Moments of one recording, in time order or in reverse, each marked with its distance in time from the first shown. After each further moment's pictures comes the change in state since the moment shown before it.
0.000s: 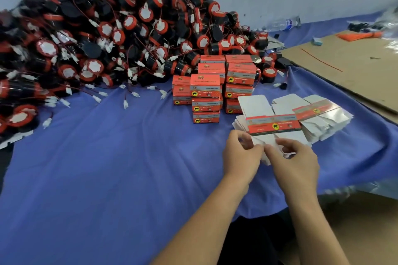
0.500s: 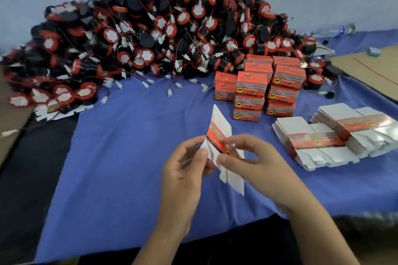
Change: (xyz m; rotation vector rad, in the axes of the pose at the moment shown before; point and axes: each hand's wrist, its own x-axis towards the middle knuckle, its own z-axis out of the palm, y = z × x) left_hand -0.099 0.021 -0.166 -0.207 0.212 0.328; right_hand -0.079 -0.081 0.034 0.282 -0.871 -0.240
